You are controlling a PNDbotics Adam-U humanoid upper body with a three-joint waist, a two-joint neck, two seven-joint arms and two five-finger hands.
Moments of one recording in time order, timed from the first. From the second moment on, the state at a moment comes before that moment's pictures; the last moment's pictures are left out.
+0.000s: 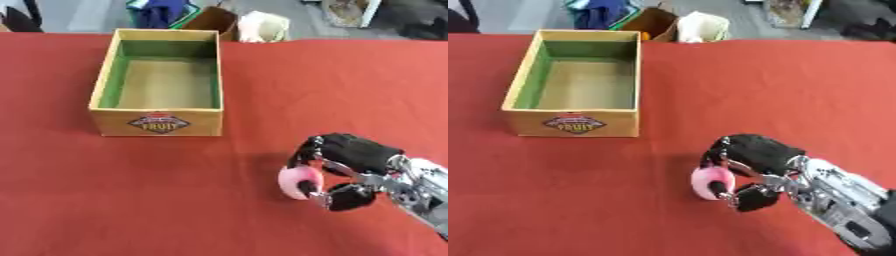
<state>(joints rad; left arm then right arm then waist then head) -0.26 0.08 0.09 -1.98 -0.06 0.00 0.61 -0.22 -0.88 0.39 -1.98 0.69 0.07 0.37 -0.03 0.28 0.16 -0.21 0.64</state>
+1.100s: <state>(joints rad) -0.26 0.08 0.09 -1.98 -0.06 0.00 0.60 -0.29 -0.88 0.38 -1.99 0.68 0.08 0.13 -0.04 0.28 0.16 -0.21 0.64</state>
